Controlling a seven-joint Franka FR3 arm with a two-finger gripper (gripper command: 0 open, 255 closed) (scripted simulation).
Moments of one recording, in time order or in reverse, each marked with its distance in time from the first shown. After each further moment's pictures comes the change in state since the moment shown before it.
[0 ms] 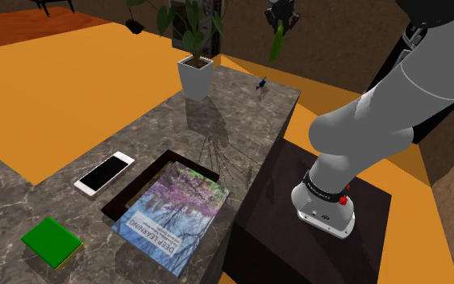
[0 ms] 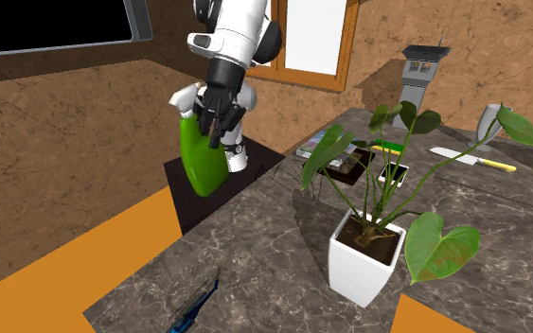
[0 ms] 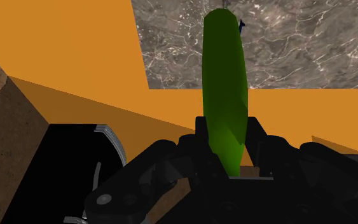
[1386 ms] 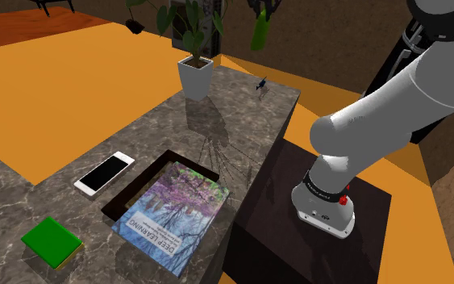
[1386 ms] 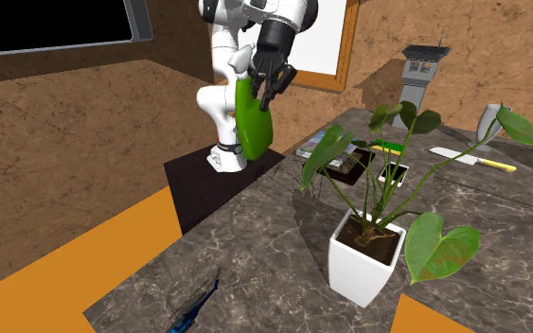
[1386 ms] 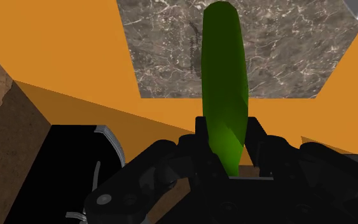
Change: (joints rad) arm 0.080 -0.070 0.146 0.127 0.042 -0.256 0.128
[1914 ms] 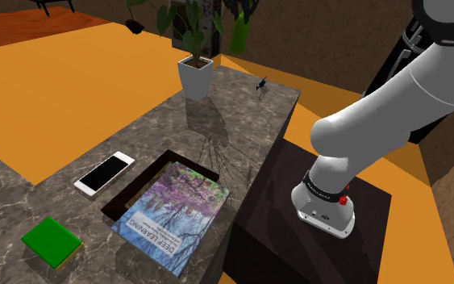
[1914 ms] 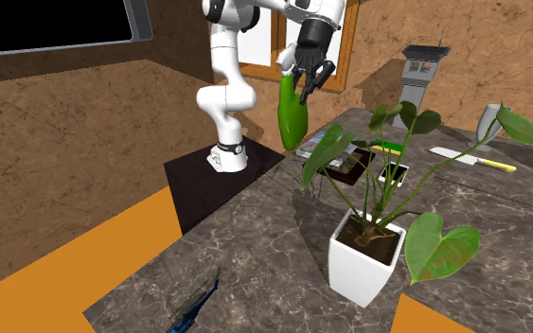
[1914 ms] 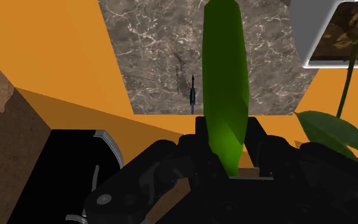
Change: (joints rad) arm 0.054 0.015 0.152 0.058 0.002 -0.113 0.177
